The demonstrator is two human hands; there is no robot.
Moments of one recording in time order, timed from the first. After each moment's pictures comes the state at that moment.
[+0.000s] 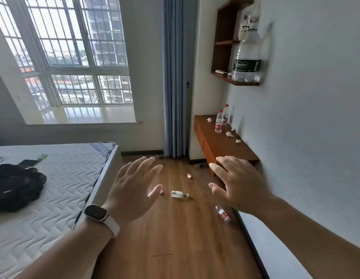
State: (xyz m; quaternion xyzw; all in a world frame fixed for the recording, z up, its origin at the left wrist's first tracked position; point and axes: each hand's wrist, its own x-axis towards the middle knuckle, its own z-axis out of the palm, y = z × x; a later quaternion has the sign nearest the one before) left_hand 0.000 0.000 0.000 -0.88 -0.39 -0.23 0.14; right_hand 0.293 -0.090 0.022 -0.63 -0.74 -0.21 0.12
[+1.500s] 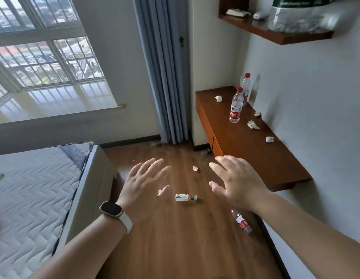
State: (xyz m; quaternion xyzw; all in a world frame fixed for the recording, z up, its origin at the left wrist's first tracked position) left_hand 0.210 0.473 -0.091 -0.92 -0.38 -0.10 0.06; right_hand 0.487 0.381 -0.097 -0.68 -0.73 -0.06 0.07
